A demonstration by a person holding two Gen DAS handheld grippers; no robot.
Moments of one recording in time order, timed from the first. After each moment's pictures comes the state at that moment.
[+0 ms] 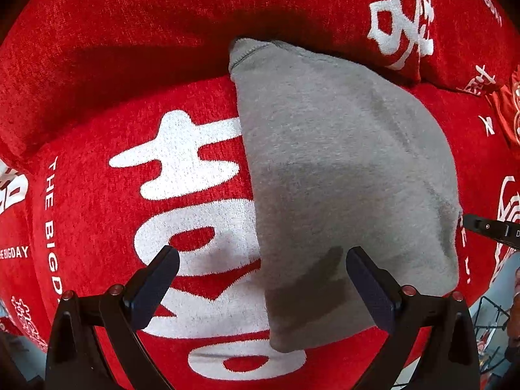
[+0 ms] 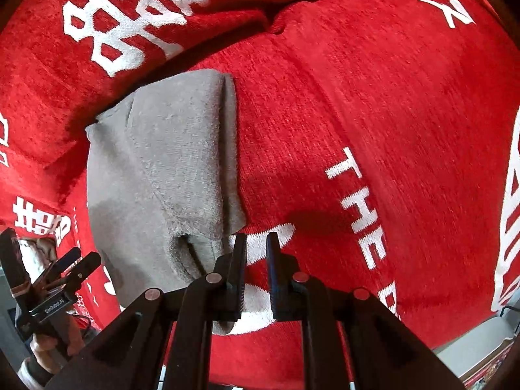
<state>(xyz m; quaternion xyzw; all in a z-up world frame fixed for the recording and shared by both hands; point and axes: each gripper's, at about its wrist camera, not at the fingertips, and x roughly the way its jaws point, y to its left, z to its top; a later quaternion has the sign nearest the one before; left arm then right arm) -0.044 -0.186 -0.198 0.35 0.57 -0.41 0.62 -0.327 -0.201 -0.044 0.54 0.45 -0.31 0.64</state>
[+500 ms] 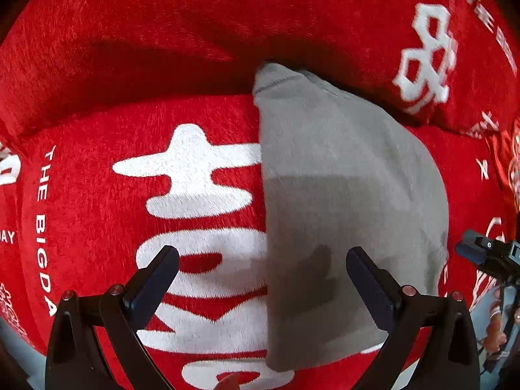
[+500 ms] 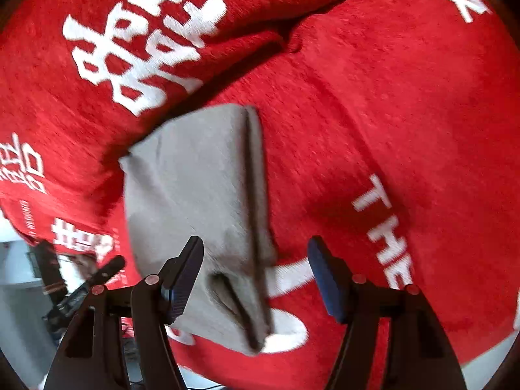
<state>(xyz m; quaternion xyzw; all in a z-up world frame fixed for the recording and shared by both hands) -0.006 -0.197 -0.193 0.28 0.60 -0.40 0.63 -0.337 -0.230 -0.048 0.61 0.36 -0.25 0.66</state>
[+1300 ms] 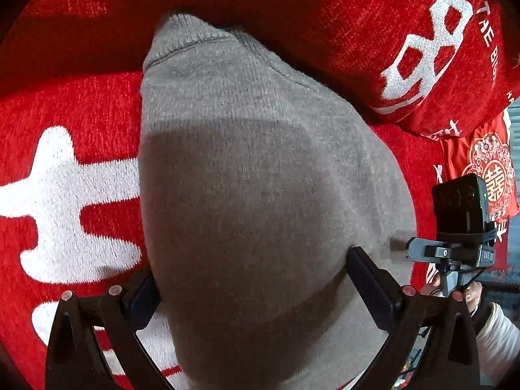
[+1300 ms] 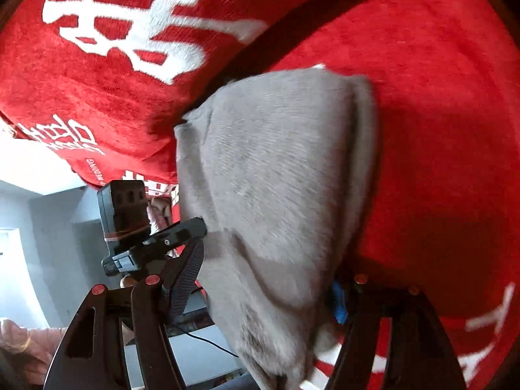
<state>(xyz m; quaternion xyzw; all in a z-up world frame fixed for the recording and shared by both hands) 0.004 -0.246 -0.261 0.20 0.68 -0.49 0.51 -0.252 -0.265 -0.111 0.66 0.33 0.00 0.68</state>
